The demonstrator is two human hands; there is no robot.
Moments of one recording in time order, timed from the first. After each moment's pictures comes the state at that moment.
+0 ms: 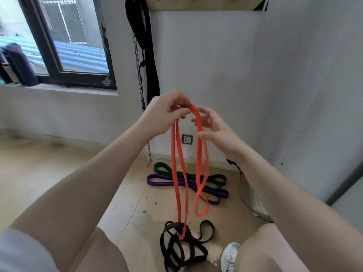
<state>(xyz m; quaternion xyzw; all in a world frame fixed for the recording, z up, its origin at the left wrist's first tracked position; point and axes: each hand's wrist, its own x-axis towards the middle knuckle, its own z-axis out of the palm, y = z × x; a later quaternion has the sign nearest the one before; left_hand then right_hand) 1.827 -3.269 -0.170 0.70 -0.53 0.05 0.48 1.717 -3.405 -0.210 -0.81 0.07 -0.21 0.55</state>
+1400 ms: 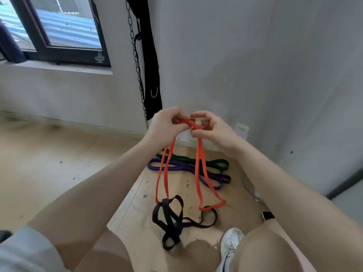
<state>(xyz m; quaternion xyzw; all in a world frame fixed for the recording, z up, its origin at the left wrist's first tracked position) 1.852 -3.298 -0.245 0.75 -0.42 -0.03 0.52 1.754 -3.435 -0.257 -0.79 0.07 -0.14 0.59</state>
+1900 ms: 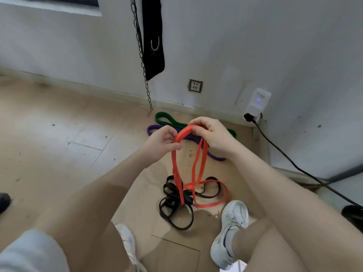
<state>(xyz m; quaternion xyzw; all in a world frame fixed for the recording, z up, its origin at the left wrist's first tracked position) 1.882 -3.276 -0.398 0.76 -0.31 -0.28 0.50 1.787 -3.433 -0.371 -0.87 0.13 -0.09 0.46</state>
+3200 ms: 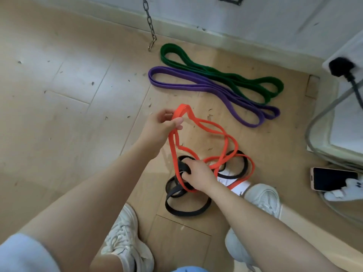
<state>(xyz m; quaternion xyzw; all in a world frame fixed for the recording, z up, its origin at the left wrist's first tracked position) 1.958 -3.319 -0.565 0.75 -0.05 -0.34 0.56 1.820 -3.393 -0.647 -0.88 0.19 0.22 0.38</state>
